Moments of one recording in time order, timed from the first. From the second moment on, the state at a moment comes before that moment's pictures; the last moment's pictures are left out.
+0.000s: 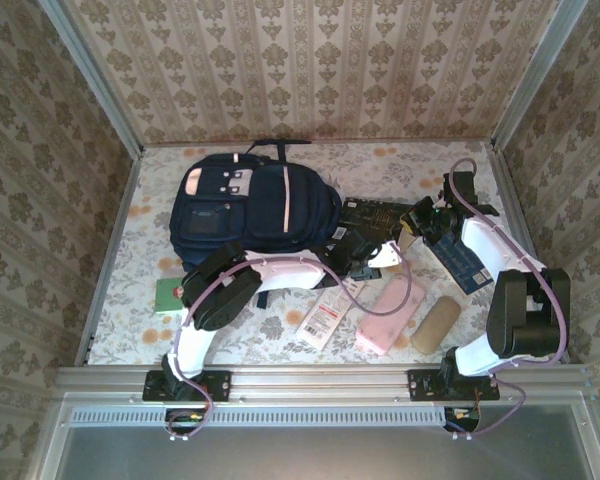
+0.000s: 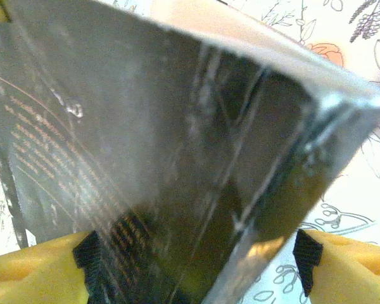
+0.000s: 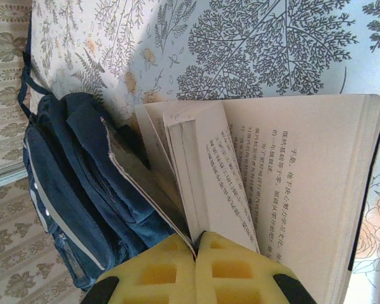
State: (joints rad) left arm -1.09 2.08 1.36 0.05 -0.25 0.65; right arm -0.04 1.50 1.01 -0.47 -0.46 0.98
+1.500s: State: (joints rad) left arm -0.50 1.42 1.00 0.09 0.29 -0.91; right arm 0.18 1.06 0.82 -0.14 -0.45 1.09
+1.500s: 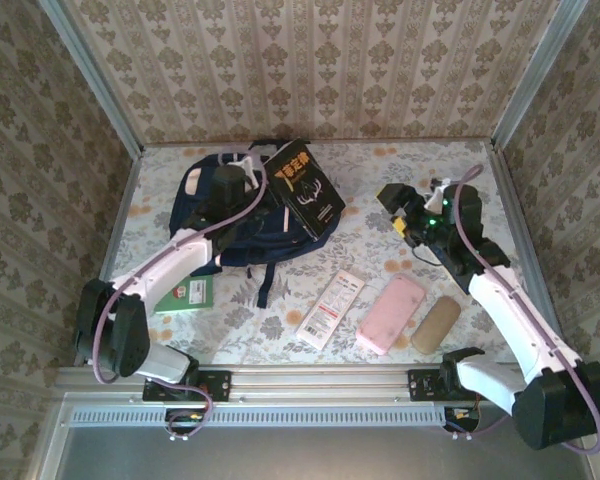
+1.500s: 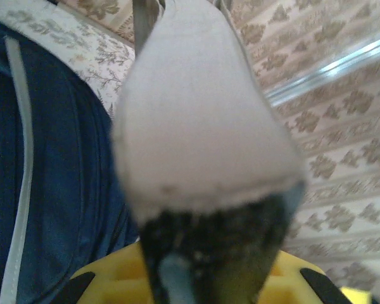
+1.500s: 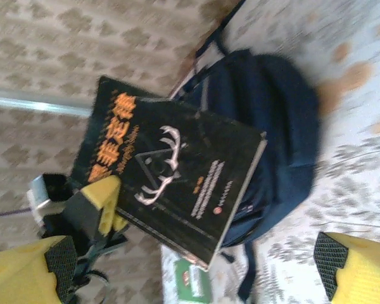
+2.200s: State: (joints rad) left arm -0.46 1.17 0.97 0.21 0.17 -1.26; right arm 0.52 1.38 0.77 0.56 -0.41 1.58
